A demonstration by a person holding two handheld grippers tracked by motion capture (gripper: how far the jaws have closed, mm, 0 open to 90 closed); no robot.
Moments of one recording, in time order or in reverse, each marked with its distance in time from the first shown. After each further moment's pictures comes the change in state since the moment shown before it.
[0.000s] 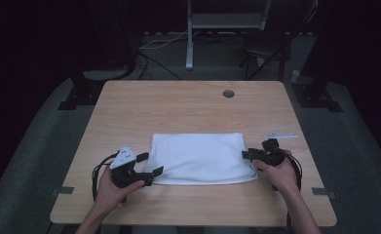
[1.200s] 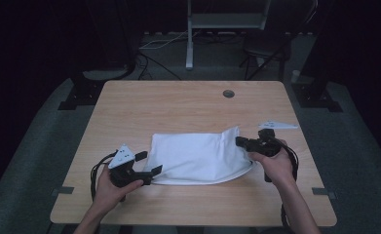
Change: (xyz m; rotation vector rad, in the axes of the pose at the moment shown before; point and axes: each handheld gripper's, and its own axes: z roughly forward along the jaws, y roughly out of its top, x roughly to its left) left arm 0.001 0.002 -0.003 -0.012 0.010 0.009; right arm 0.039 0.039 -0.021 -0.152 0.108 -0.043
